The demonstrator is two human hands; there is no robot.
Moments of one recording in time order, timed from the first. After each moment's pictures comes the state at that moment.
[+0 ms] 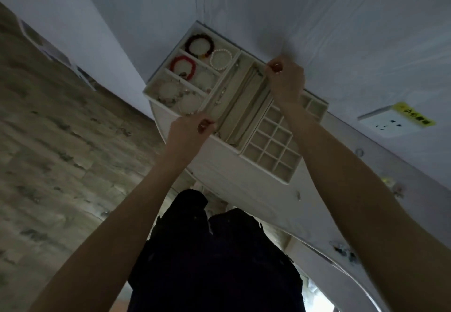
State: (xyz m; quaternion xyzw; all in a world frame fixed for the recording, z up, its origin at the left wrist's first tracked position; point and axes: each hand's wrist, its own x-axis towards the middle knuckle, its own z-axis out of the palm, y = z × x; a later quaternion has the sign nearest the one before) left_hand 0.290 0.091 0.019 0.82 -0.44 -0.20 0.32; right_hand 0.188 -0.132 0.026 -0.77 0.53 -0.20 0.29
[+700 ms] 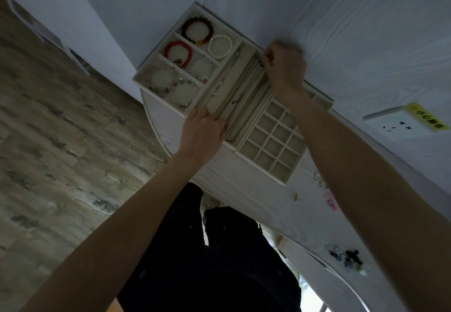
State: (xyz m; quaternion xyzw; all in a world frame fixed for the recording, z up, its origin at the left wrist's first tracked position) left_hand 0.260 0.067 -0.012 0.81 -0.58 -0.06 0.10; right_hand 0.196 -0.160 0.000 -0.90 0.41 -0.11 0.08
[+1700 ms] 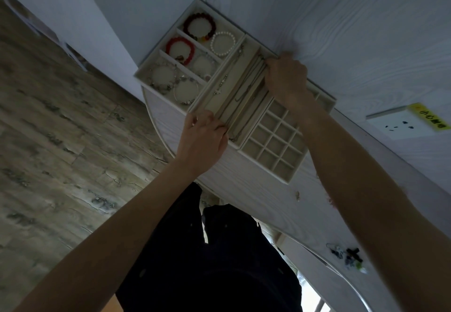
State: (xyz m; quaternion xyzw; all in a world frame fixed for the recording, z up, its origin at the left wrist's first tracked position) left_hand 0.256 0.089 -0.013 0.79 -0.62 0.00 0.06; right_hand 0.187 -0.149 -0.004 -0.93 0.37 0.05 0.01
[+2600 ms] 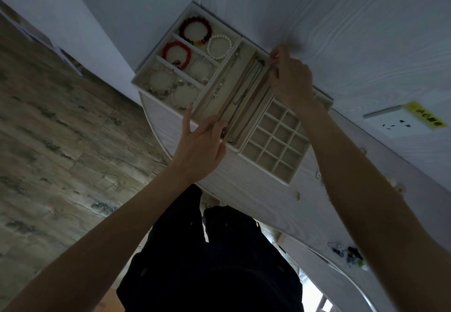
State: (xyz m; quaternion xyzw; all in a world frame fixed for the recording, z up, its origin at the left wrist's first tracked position) left_hand 0.262 0.096 -0.013 0.77 -0.63 -0.05 0.13; right_hand 0.171 -0.140 0.022 -0.92 0.37 -0.06 0.13
